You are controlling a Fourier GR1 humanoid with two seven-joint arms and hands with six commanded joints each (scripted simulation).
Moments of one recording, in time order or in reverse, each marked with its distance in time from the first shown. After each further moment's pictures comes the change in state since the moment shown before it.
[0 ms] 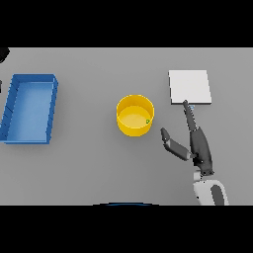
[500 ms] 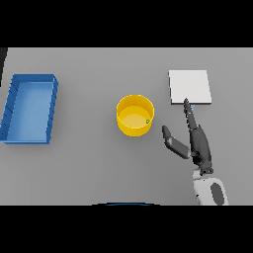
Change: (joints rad) left arm -0.452 0.003 -0.212 0.385 -0.296 -0.142 -0.225; right arm -0.015 0.017 -0.019 0.020 -0.050 0.011 -0.016
